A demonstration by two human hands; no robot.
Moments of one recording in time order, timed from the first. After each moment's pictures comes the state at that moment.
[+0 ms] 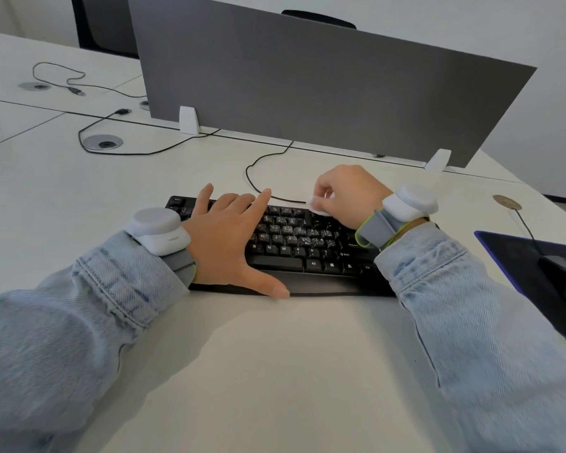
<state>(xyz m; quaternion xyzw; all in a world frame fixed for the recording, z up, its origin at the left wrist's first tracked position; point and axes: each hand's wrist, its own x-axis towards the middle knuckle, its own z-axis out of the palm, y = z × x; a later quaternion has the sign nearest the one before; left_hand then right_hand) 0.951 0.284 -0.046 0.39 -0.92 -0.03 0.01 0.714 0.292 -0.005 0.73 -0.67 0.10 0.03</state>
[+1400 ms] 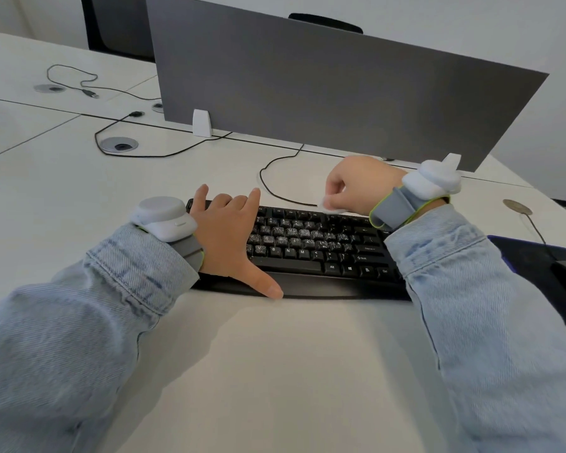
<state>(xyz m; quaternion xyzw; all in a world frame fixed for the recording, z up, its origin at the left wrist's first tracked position) 0.968 0.275 -0.038 0.44 -0.90 -0.02 -0.04 0.728 0.283 0.024 0.73 -0.68 0.01 0.01</state>
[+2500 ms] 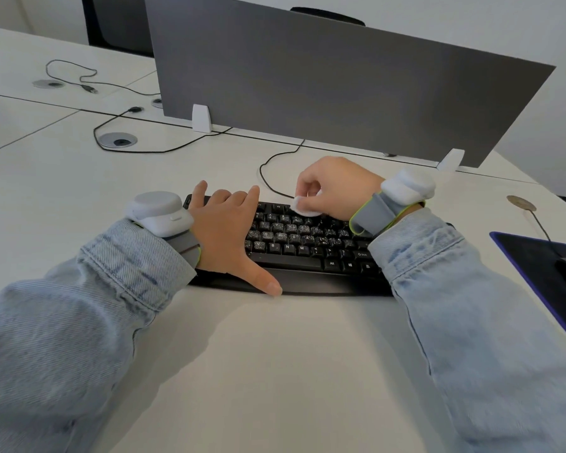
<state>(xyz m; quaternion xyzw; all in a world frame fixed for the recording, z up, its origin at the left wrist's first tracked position) 0.968 0.275 -0.038 0.44 -0.90 -0.04 -0.05 0.750 0.274 0.003 0.78 -0.61 0.09 -0.01</state>
